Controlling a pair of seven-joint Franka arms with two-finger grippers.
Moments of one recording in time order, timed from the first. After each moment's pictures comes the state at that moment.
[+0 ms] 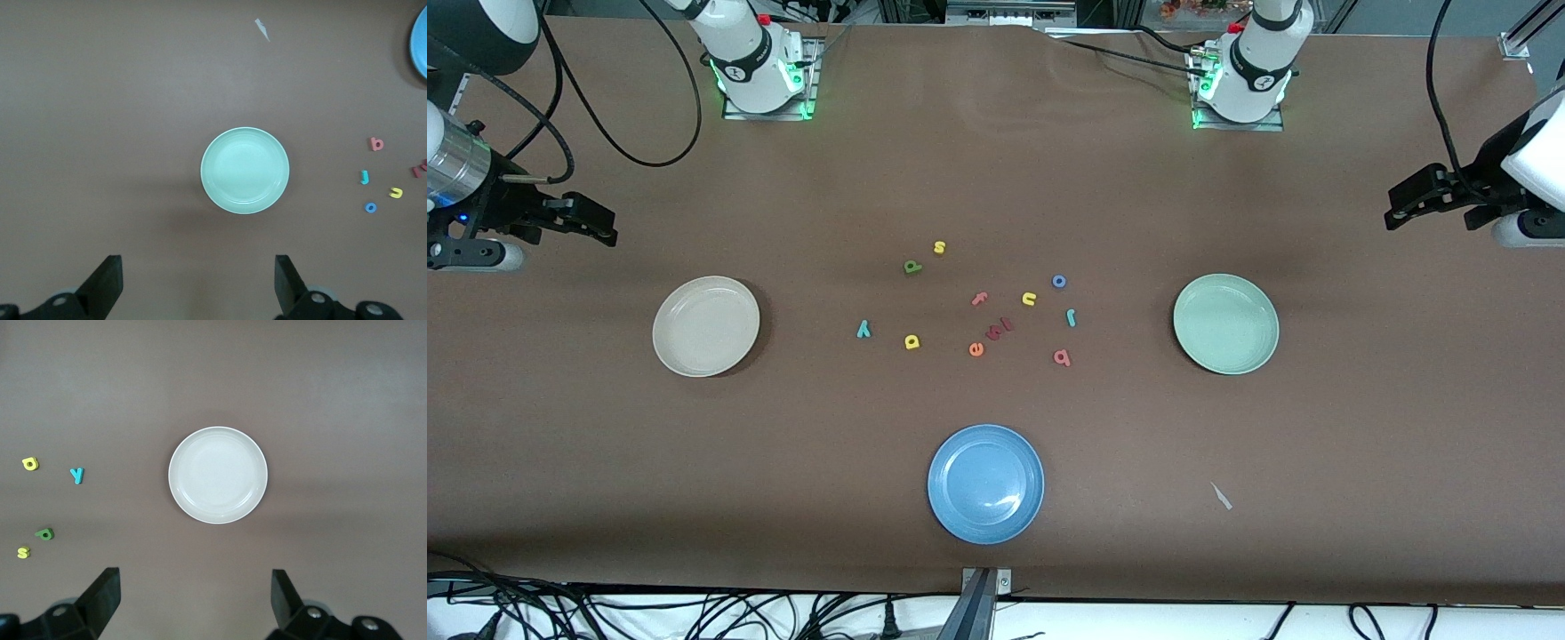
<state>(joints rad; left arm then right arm) -0.01 0.04 -0.02 -1.52 0.01 1.51 -0.06 -0.01 0.06 0.05 -1.63 -0.04 1.63 0.05</state>
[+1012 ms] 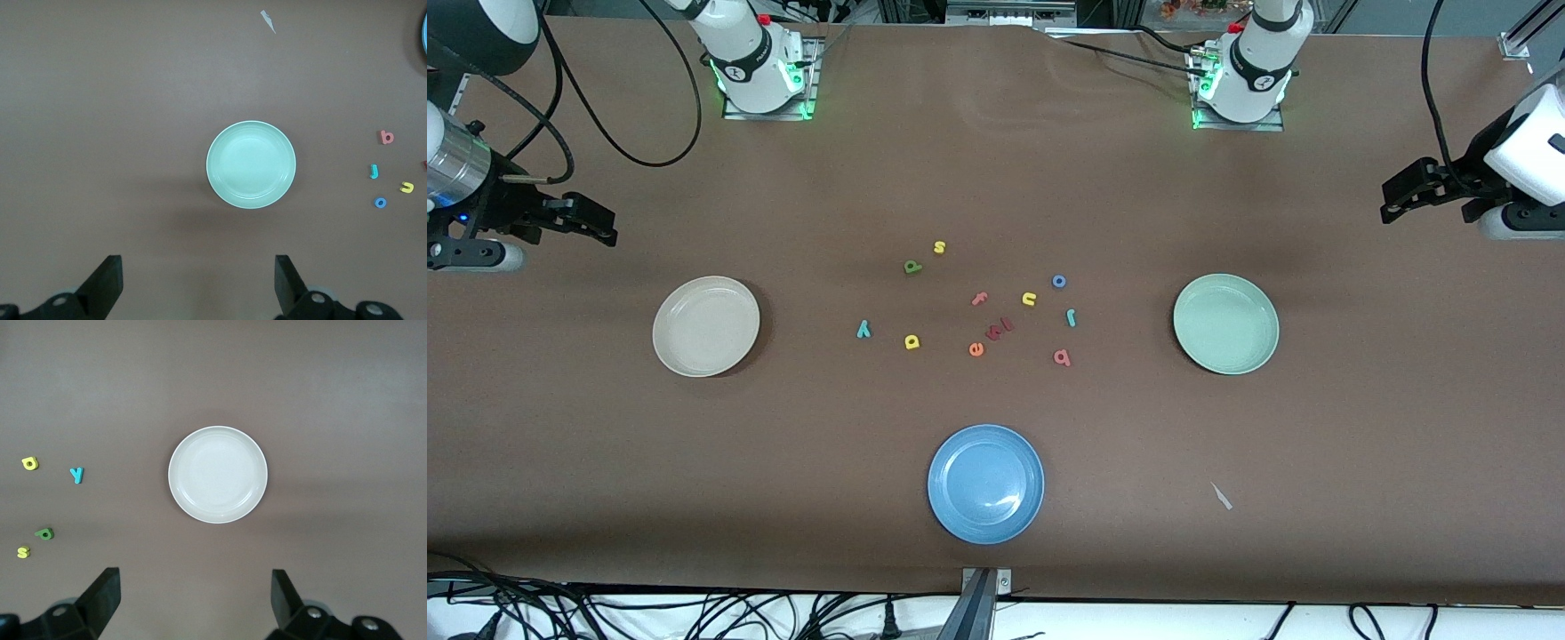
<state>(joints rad) 0.04 0.02 -0.08 -1.55 0.02 1.51 -0.07 -0.01 0.06 0.05 -1.63 -0.04 1.63 0.05</state>
